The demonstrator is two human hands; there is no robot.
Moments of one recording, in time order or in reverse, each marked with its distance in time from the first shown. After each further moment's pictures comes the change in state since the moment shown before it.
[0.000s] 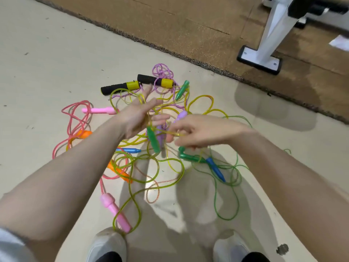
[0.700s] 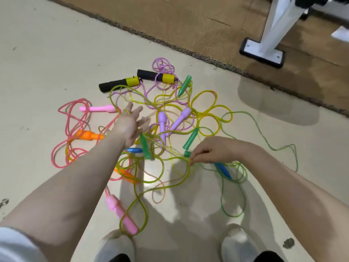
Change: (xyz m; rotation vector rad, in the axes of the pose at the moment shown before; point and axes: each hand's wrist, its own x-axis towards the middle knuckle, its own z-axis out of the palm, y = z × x) left_hand 0.028 -0.044 -0.057 -0.121 0.361 -0.055; right_hand 0.014 0.057 0.033 -0.102 -0.088 0.186
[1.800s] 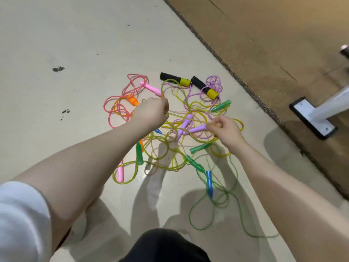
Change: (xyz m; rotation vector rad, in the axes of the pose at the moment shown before) left_hand -0.141 0.024 0.054 1.383 0.553 0.296; right_hand 0.019 0.023 -0.051 0.377 0.487 -0.148
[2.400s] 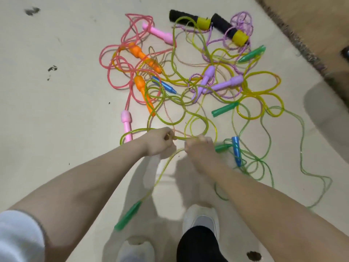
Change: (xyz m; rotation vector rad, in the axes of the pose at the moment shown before) left_hand -0.084 -0.082 0.148 -0.428 -0.655 -0.103; right_hand -0.071 0.104 0.178 -0.957 -0.402 -0.178
